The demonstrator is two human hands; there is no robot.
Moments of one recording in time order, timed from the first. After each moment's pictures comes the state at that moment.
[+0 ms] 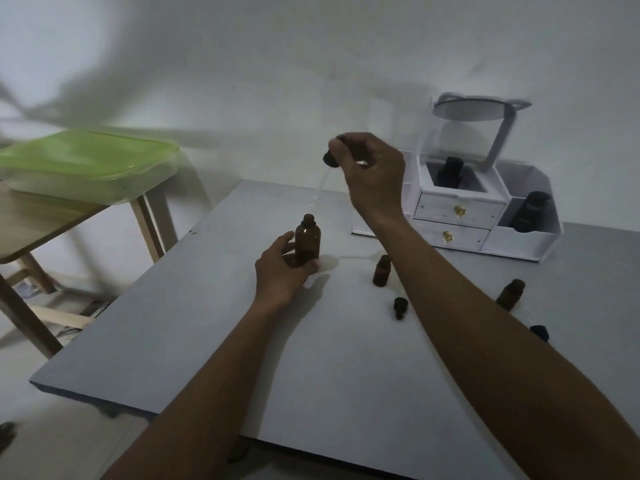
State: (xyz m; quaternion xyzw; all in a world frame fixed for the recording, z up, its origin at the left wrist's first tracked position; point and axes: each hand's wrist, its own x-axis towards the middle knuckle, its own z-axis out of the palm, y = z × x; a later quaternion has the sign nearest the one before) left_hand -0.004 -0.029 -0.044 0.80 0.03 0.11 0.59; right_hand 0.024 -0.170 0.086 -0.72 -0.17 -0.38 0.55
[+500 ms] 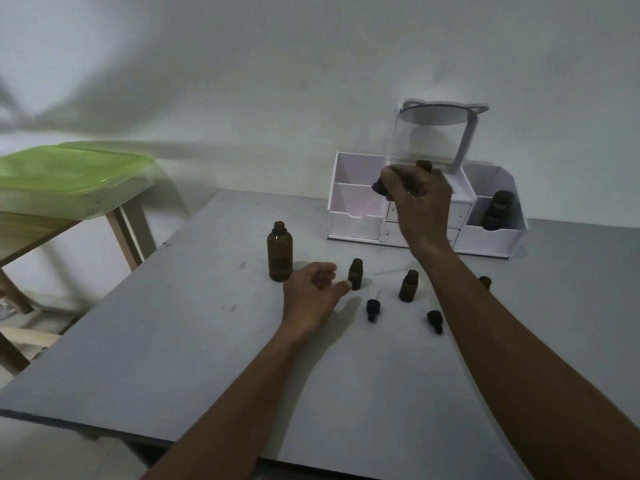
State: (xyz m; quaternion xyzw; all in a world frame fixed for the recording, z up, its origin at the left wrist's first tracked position) left_hand -0.031 -0.110 -0.048 0.80 -0.03 0.05 0.60; right_hand 0.004 -0.278 0.062 -0.72 -0.10 -0.38 0.56
